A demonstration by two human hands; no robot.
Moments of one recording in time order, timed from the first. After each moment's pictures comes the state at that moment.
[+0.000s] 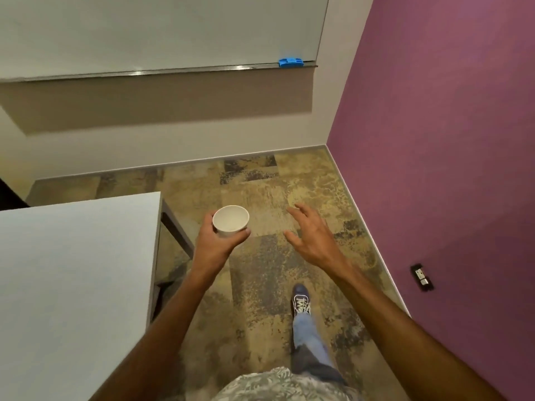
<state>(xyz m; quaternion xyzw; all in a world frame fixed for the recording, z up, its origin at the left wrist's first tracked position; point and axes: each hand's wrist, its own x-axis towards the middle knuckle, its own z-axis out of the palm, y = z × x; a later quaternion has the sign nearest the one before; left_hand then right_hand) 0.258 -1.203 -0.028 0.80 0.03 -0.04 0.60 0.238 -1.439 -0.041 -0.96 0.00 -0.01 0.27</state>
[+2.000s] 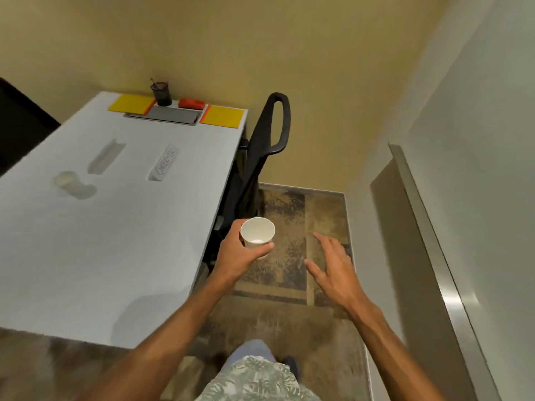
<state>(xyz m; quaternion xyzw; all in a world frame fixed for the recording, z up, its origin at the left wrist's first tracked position) 0.878 -0.888 -0.028 0.51 0.63 0.42 0.42 1.121 -0.899 -0.029 -0.62 -0.73 0.23 0.18</state>
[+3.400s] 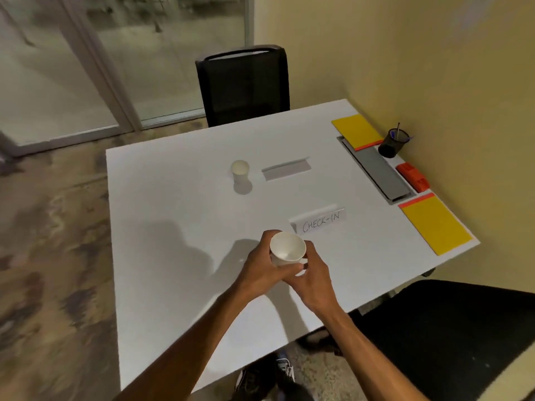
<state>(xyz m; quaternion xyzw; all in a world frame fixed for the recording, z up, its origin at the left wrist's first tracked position) 0.622 -0.660 -0.053 0.17 0.75 0.56 0.30 0.708 -0.540 -0.066 -0.23 -0.80 0.54 0.08</state>
